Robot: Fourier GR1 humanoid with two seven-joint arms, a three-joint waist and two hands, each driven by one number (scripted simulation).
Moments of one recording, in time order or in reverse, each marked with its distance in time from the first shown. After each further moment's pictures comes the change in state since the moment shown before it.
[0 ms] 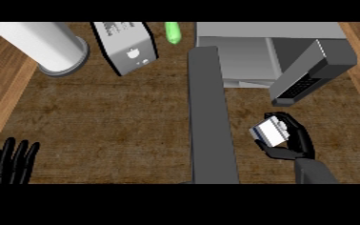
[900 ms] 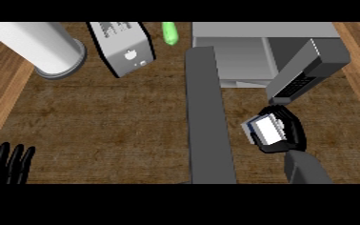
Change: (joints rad) left arm 0.027 -0.008 0.013 0.003 -0.004 0.001 -0.028; right arm 0.016 0.064 0.012 -0.168 -0.121 0.083 0.089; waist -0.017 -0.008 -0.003
